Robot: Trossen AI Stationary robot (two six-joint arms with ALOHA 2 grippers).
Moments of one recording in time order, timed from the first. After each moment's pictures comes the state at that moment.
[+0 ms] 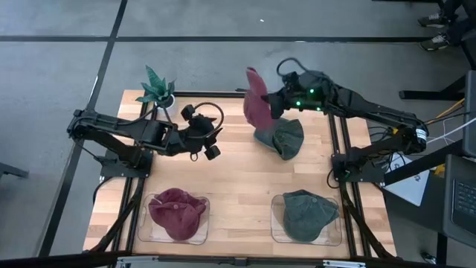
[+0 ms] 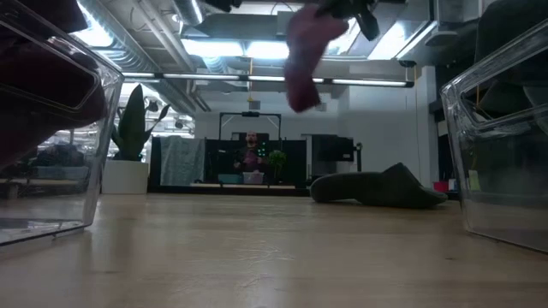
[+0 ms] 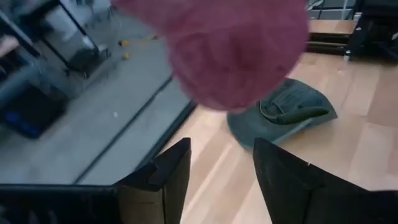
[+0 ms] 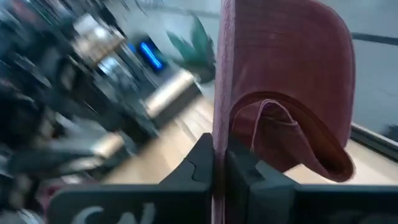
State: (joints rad) left arm -0.20 1.32 1.34 -0.69 -0.84 -0.25; right arm -0.32 1.27 1.36 -0.42 0.05 0.54
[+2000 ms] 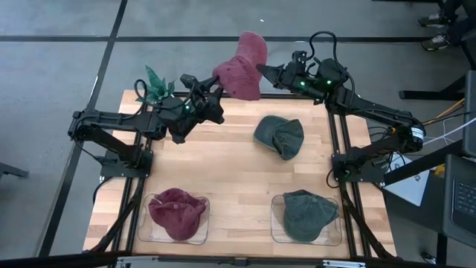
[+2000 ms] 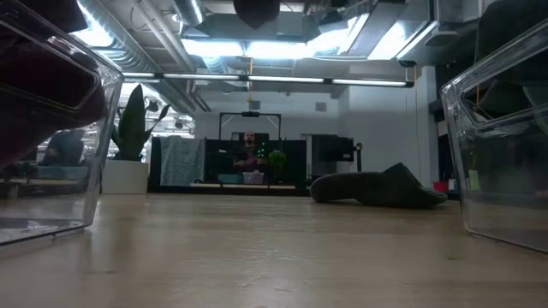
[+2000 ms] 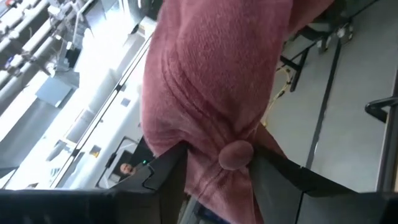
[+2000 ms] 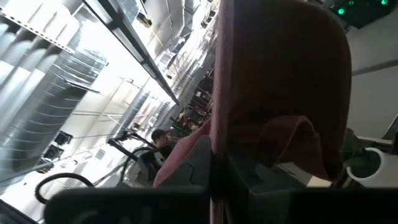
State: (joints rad) left arm -0.06 1.33 1.34 0.14 -1.06 1.15; right arm -0.36 1.31 1.36 0.20 -0.03 1.01
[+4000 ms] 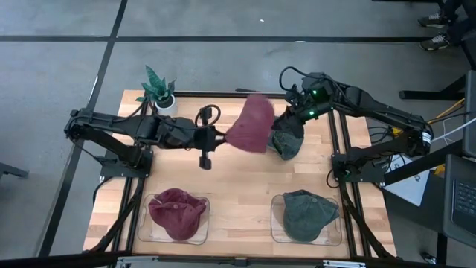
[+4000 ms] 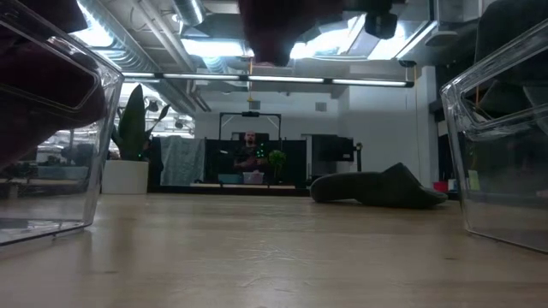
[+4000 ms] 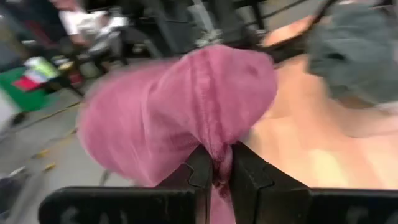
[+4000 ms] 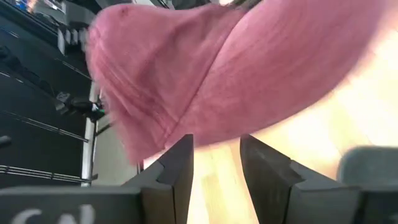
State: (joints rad) left arm -0.16 1.28 1.34 -0.48 -0.38 0.32; right arm -0.36 1.21 1.36 -0.73 -0.46 0.39
